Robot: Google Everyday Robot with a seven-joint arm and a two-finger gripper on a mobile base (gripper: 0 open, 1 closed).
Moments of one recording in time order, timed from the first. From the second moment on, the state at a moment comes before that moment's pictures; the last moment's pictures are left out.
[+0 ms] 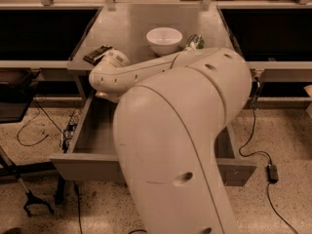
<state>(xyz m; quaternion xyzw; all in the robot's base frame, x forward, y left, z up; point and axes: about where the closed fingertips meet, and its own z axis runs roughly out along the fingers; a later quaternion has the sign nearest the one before) 0.754 0.141 0.649 0.14 0.96 0.07 0.24</state>
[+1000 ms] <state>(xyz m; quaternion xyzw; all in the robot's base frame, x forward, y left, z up) 0.762 0.127 0.620 0.15 0.96 0.02 0.23</state>
